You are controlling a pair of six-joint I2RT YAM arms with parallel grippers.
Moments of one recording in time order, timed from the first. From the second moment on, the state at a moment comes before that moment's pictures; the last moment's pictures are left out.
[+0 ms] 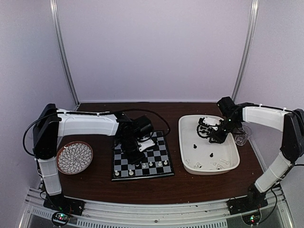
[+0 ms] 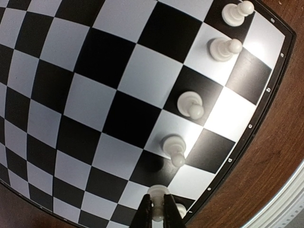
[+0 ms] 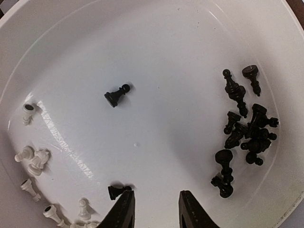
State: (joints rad) left arm -0.97 1.92 1.45 -0.94 0.04 0.04; right arm 0.29 1.56 1.08 -0.71 -0.14 -0.62
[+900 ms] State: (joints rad) left arm -0.97 1.97 1.44 -0.90 0.05 0.03; right arm 0.29 1.60 1.08 -0.73 -0.16 -0.63
